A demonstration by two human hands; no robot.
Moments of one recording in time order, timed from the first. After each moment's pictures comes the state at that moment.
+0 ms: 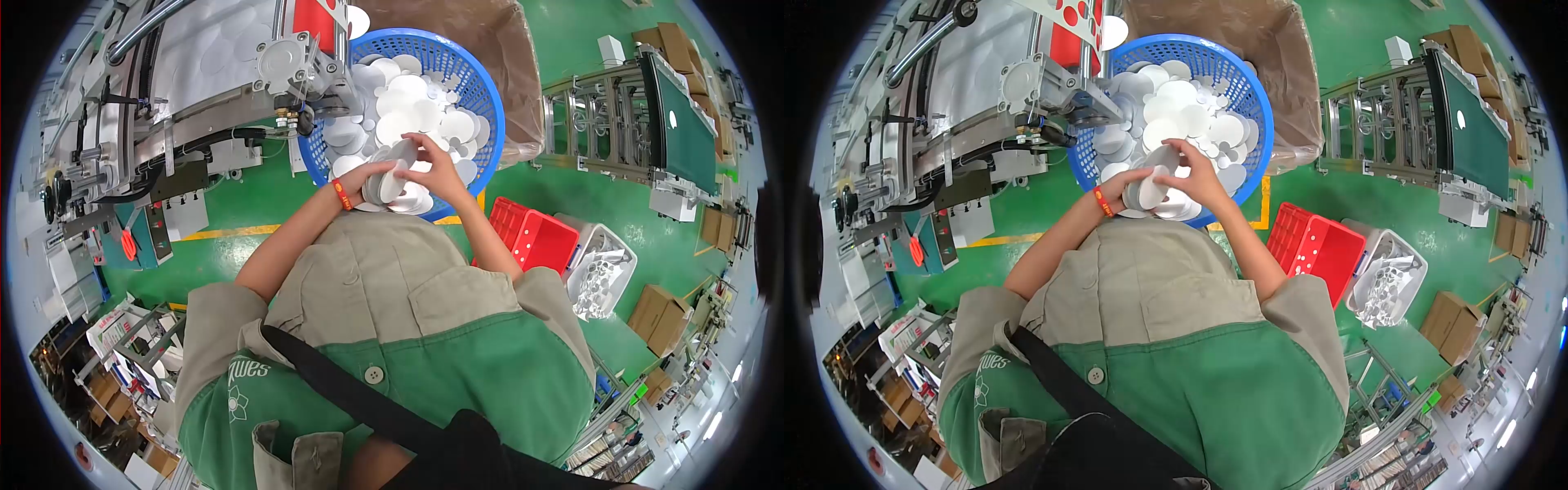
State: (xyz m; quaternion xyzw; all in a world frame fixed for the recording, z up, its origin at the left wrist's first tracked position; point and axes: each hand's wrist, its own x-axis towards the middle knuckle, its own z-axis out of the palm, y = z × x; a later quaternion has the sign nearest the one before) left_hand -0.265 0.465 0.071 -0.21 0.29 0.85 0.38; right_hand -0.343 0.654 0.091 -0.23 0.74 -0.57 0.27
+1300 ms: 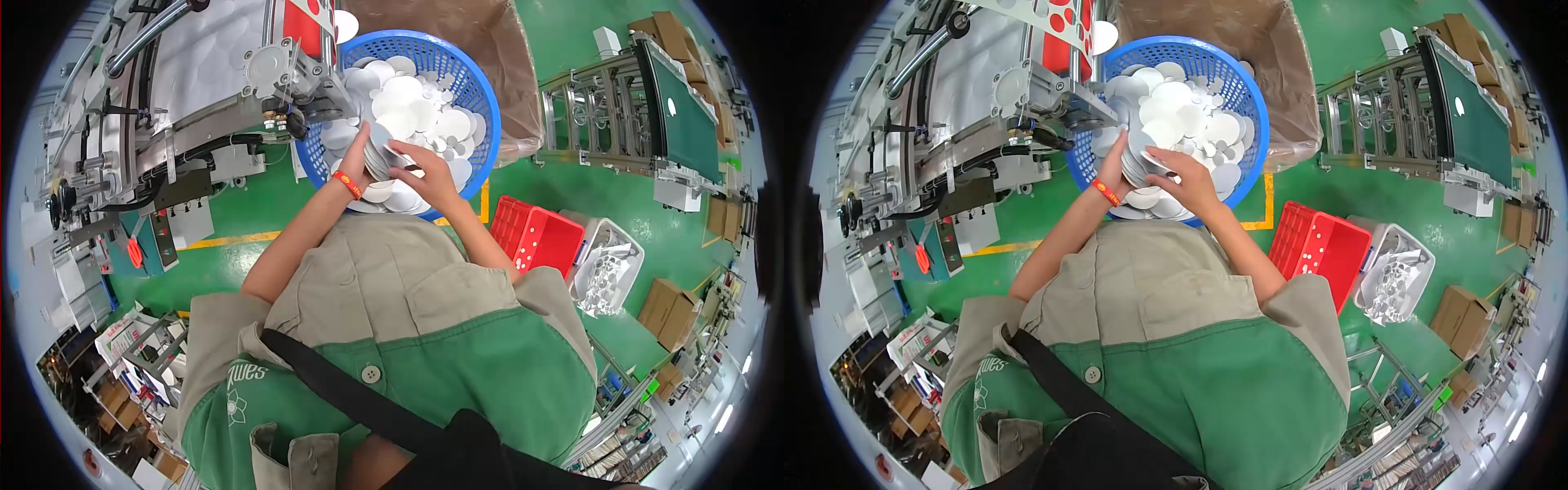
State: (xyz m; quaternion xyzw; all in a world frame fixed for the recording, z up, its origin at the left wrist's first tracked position) left_hand -0.296 0.481 0.102 -0.31 0.32 0.88 0.17; right_hand -0.326 0.652 0.109 -0.29 0.73 -0.59 0.18
